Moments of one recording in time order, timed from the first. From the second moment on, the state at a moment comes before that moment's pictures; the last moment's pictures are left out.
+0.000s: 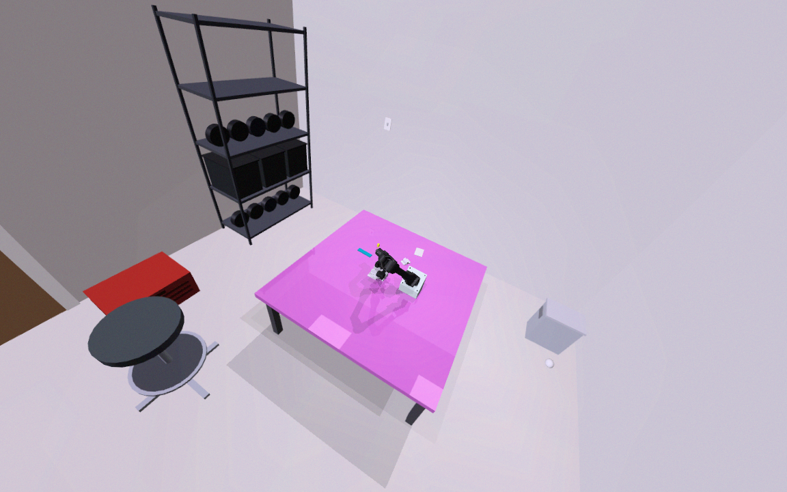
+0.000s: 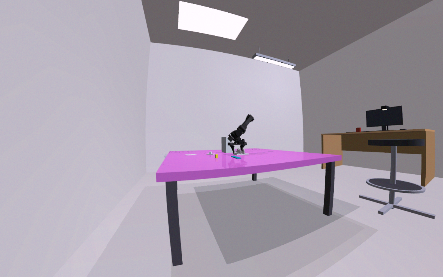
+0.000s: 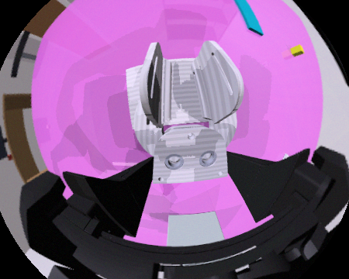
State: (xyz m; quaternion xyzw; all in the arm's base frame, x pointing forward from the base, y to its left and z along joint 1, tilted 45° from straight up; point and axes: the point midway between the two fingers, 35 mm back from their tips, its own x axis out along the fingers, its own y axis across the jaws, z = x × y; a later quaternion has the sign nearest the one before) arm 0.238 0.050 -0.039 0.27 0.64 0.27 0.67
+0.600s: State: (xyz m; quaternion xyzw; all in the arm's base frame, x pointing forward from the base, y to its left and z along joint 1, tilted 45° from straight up) arm 0.239 0.052 -0.041 0.26 0.64 0.27 0.67
